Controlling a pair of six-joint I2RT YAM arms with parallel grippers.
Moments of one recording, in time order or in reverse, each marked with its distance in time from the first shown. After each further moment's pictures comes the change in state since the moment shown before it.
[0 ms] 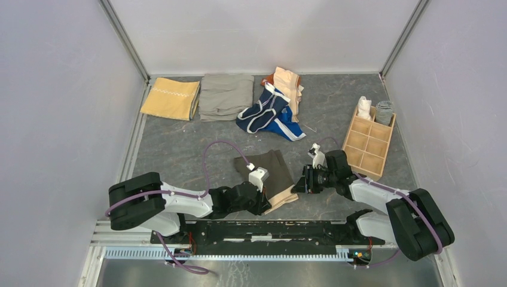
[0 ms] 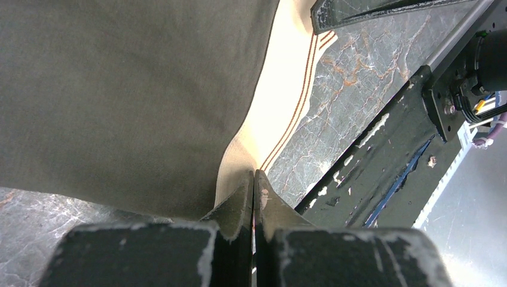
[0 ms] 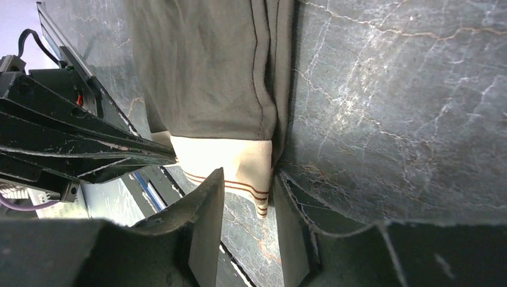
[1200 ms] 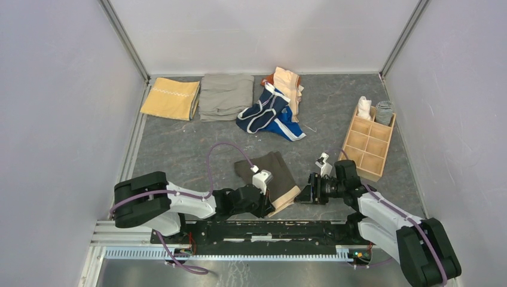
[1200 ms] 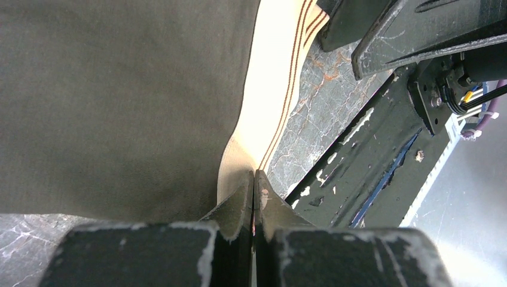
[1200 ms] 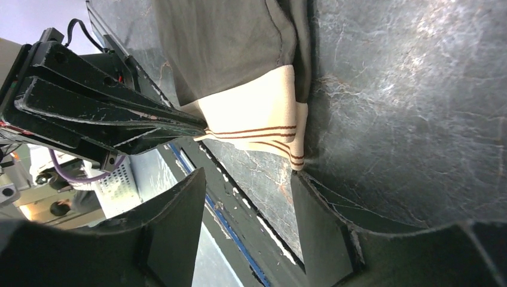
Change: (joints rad) left arm -0.037 0.044 0.015 0.043 0.004 -0.014; right arm -0.079 -0.246 -0.119 -0.159 -0.116 0.089
